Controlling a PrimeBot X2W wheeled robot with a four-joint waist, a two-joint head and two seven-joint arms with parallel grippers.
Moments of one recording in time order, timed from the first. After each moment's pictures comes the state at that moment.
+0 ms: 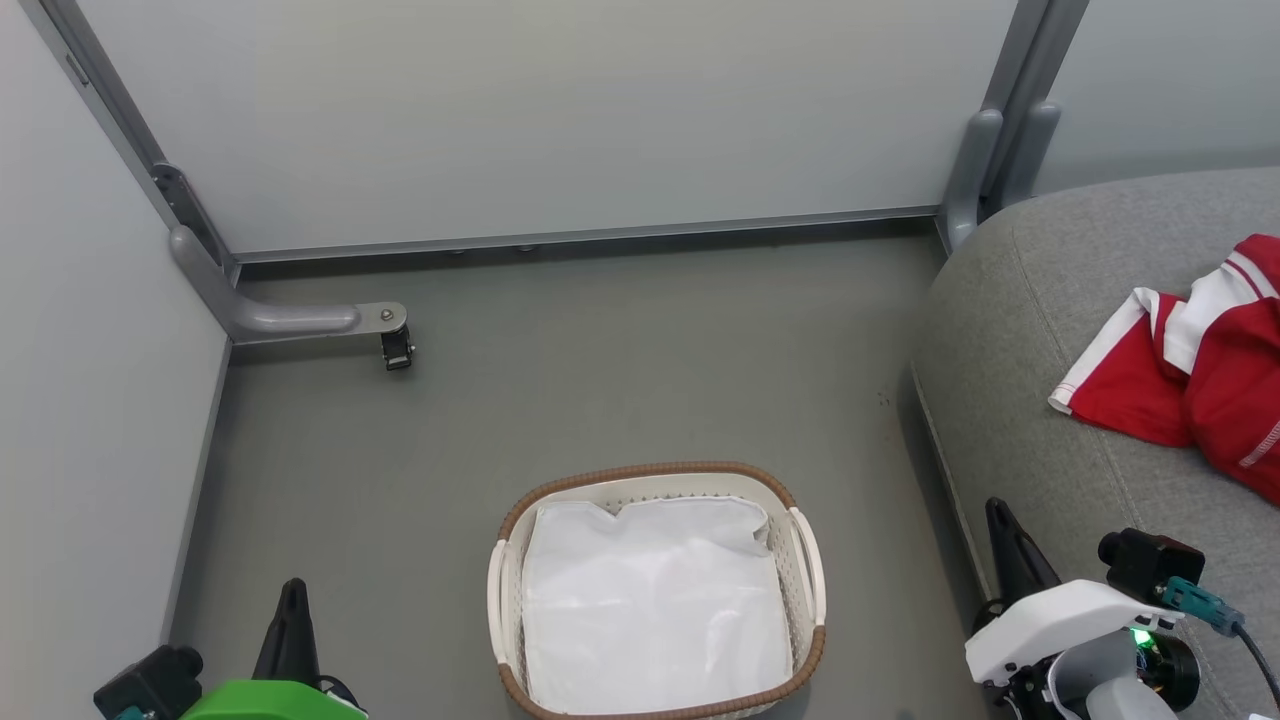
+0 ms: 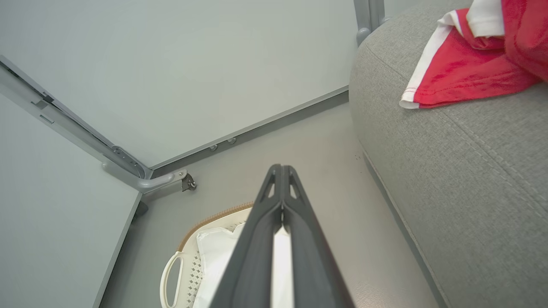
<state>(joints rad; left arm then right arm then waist) 0.00 0.09 0.00 0.41 -0.67 -0.13 -0.17 -0.11 -0.04 0.01 0.41 0.50 0.13 -0.17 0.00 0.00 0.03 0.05</state>
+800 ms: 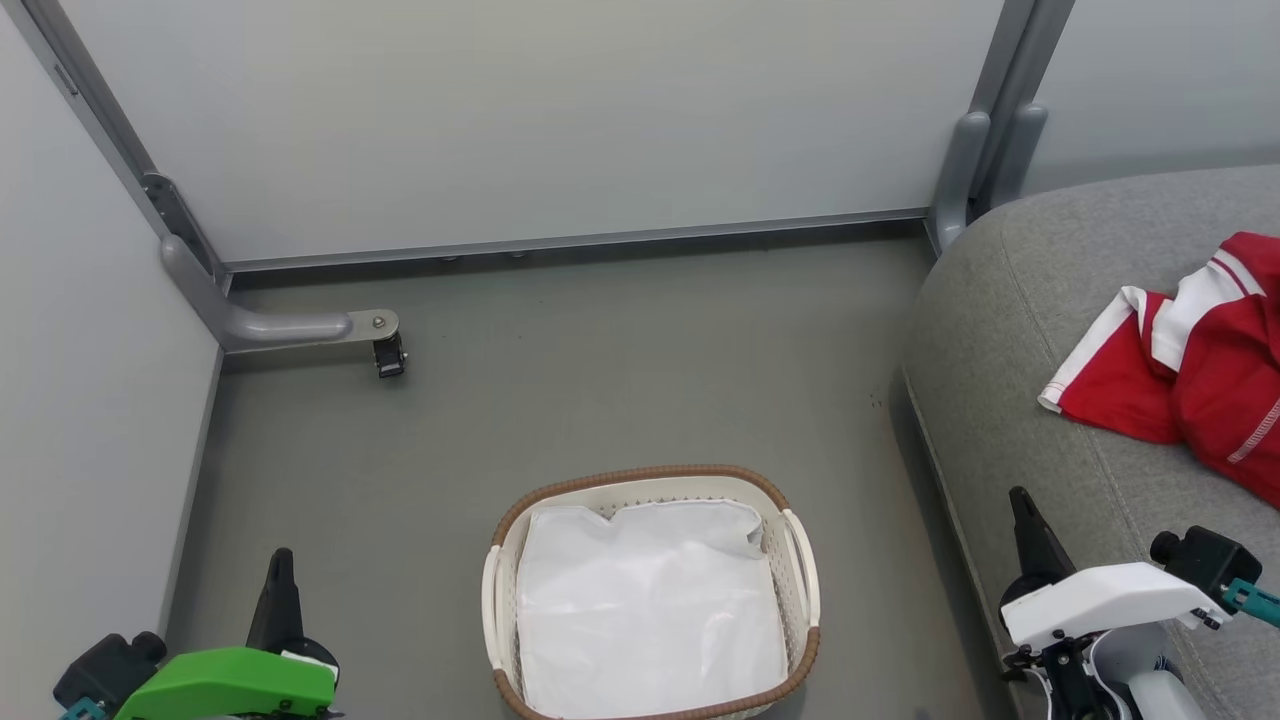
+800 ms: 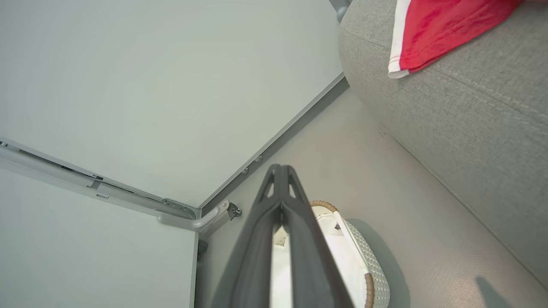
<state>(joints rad) -0.03 0.07 0.04 0.35 -0.98 -0.13 -0.08 -0.11 -0.04 -0.03 0.35 0.87 0.13 -0.08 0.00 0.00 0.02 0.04</state>
